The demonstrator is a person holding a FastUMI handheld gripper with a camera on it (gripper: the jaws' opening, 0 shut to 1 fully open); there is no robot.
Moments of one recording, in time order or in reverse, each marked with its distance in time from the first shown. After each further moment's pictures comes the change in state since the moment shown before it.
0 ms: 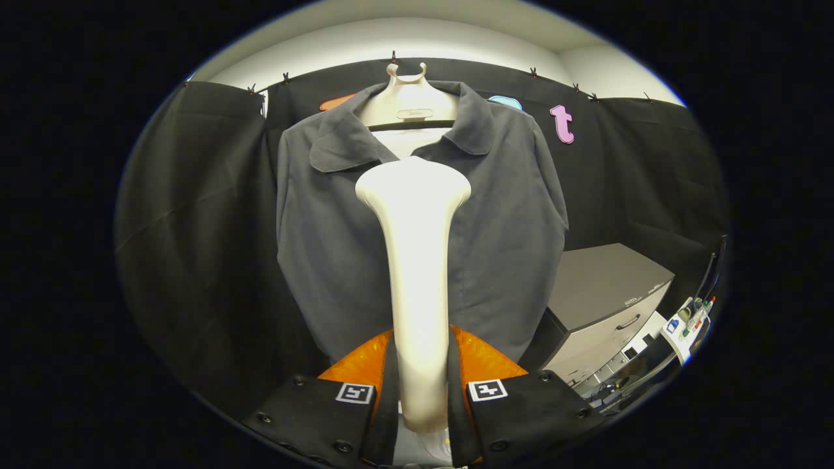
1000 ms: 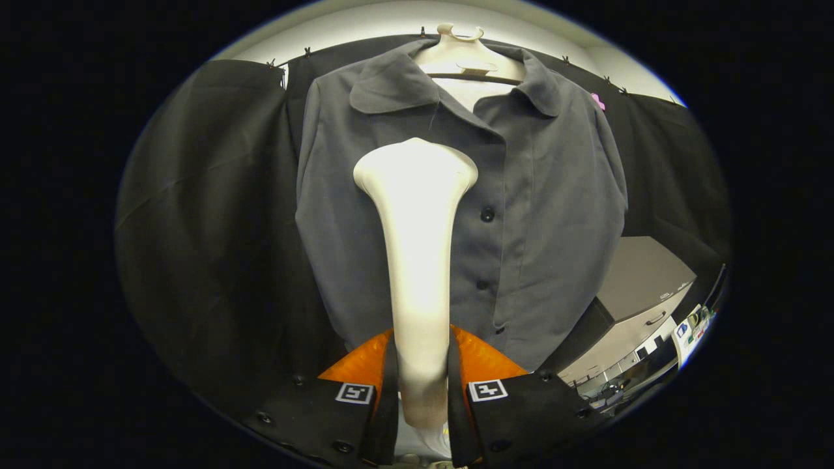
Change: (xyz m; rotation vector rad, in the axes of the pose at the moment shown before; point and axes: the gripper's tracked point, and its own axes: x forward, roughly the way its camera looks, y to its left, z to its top) arm 0.037 0.047 -0.048 -0.042 0.140 0.075
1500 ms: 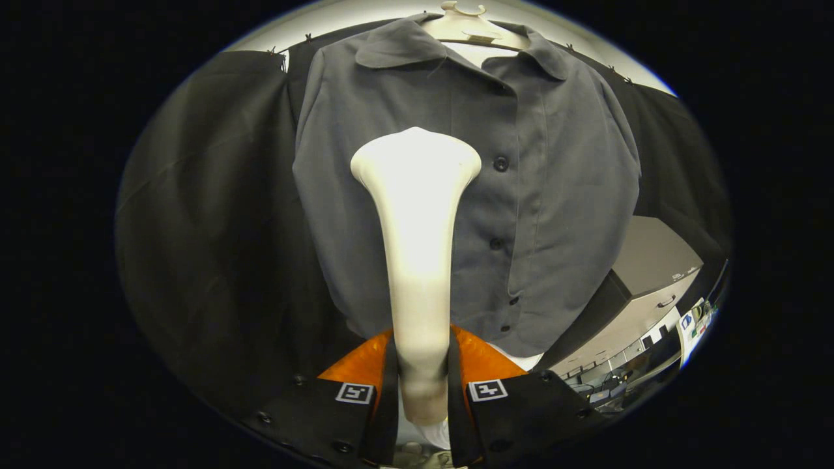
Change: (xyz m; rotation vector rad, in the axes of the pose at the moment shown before) arm 0.011 0.001 -0.050 0.003 0.096 0.018
